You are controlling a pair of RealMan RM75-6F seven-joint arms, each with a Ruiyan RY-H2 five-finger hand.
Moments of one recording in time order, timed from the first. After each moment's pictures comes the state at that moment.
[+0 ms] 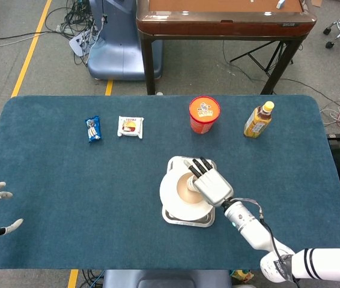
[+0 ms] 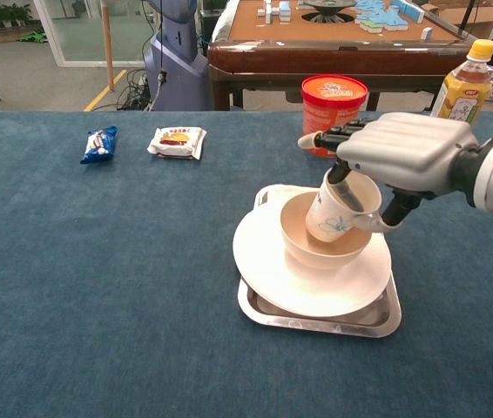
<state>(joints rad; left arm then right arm) -0.06 -1.08 -0.06 -1.64 1.44 1.51 0.06 0.78 -1.40 0.03 -1.76 -1.10 1.02 -0.85</state>
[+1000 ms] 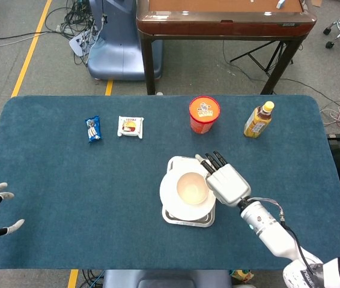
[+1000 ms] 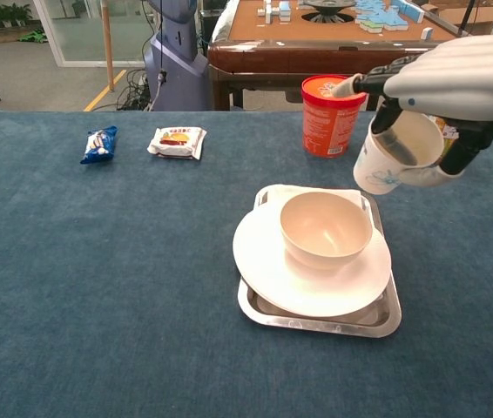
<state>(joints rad) -0.07 -1.10 -0.06 -1.63 1.43 1.49 0.09 0.79 -1.10 0.01 -2.09 -1.02 1.05 -0.92</state>
